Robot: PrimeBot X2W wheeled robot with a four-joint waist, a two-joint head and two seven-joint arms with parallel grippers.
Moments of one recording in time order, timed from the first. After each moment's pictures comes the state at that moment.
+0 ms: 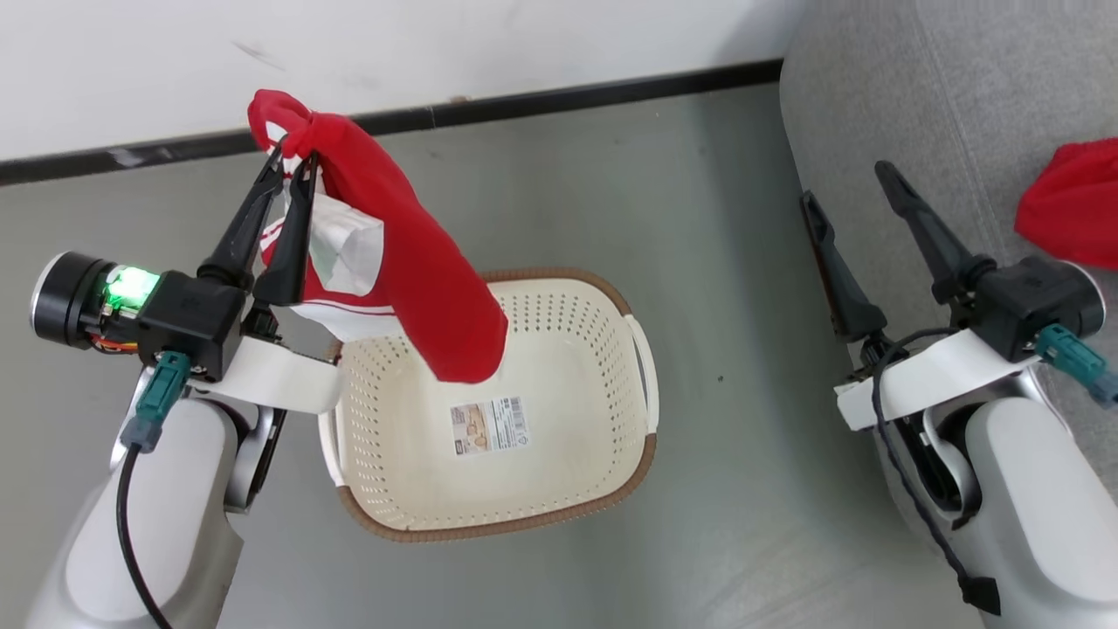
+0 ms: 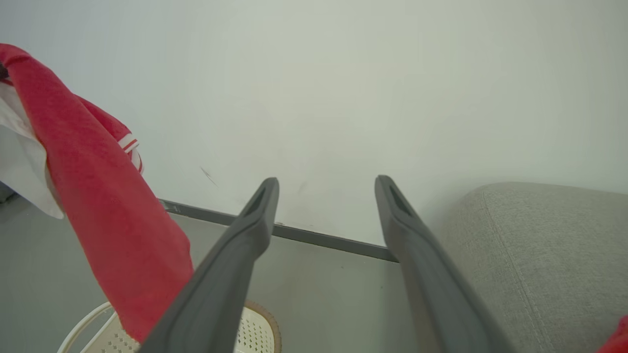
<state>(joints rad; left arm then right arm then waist) -0.53 0.23 -0.29 0.11 -0.18 0.08 -0.25 -0.41 -0.13 0.13 0.09 0.06 0.13 -0.26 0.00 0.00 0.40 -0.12</state>
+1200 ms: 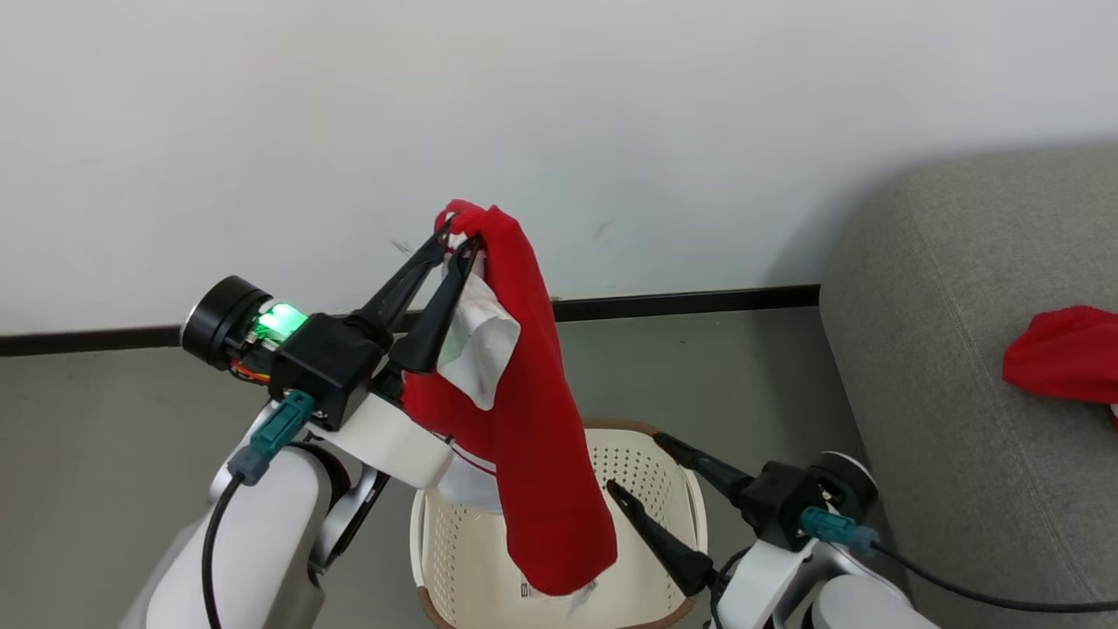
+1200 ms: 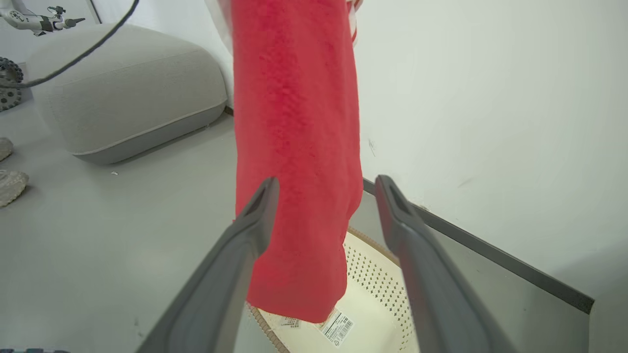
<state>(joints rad) -0.47 0.19 -0.42 -0.04 -0.24 -0.03 -0.12 -0.29 -0.18 0.65 0.23 0.21 0.13 -0.26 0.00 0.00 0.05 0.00</state>
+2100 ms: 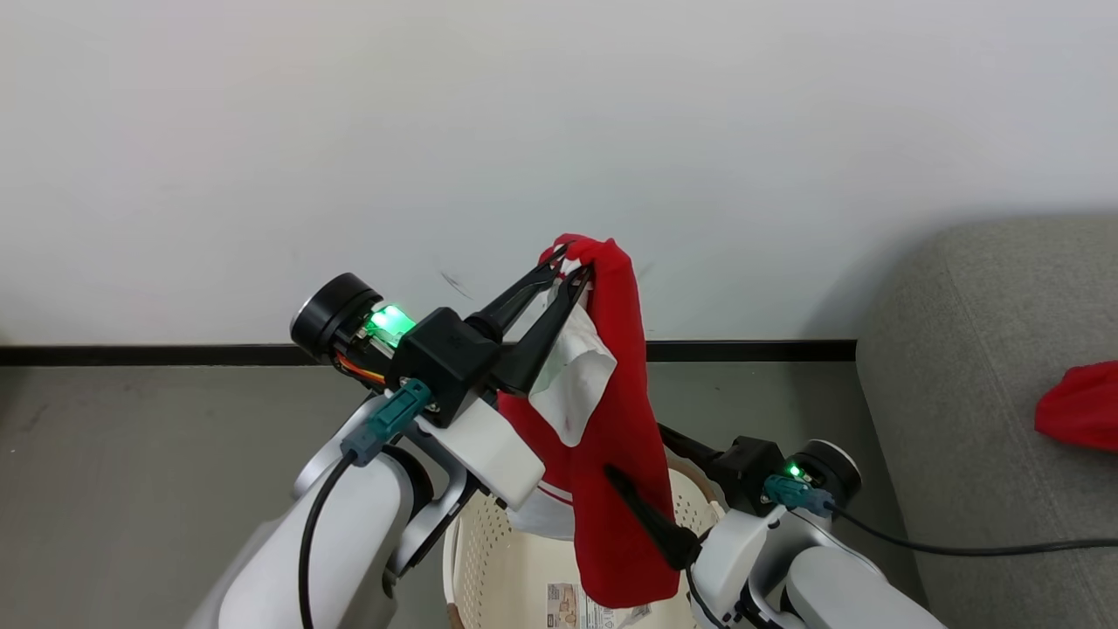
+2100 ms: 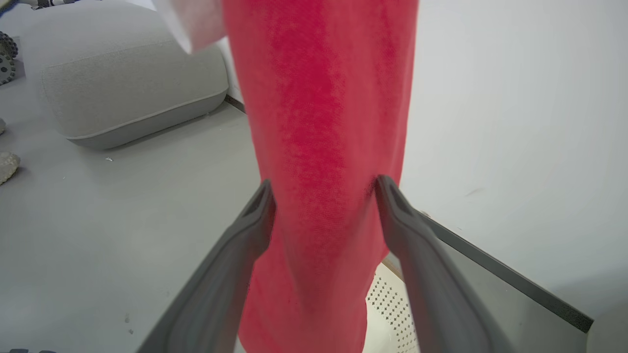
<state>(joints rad) -0.51 0.12 -0.53 -0.07 -0.25 -0.06 0.03 -0.38 -0.08 0.67 0.47 0.21 0.13 -0.26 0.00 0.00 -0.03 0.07</state>
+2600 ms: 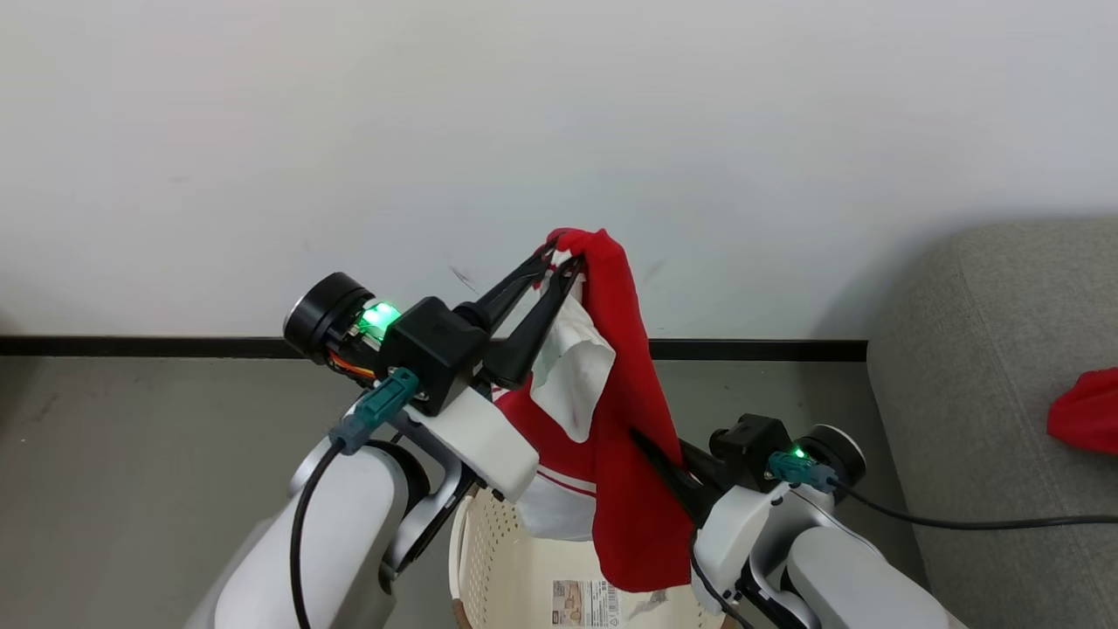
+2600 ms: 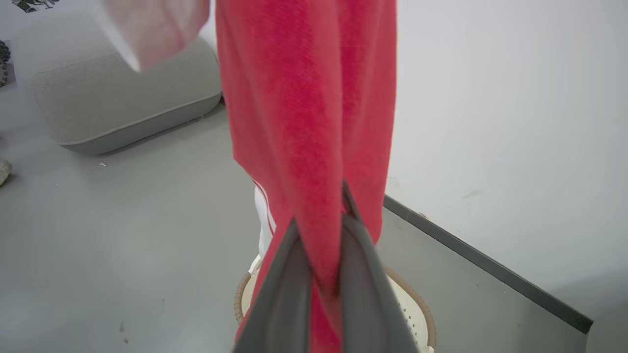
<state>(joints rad) -0.51 0.10 -0.52 -0.07 -0.27 -0.05 0.04 -0.43 -0.07 0.65 0.53 0.22 0.13 -0.26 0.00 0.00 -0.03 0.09</state>
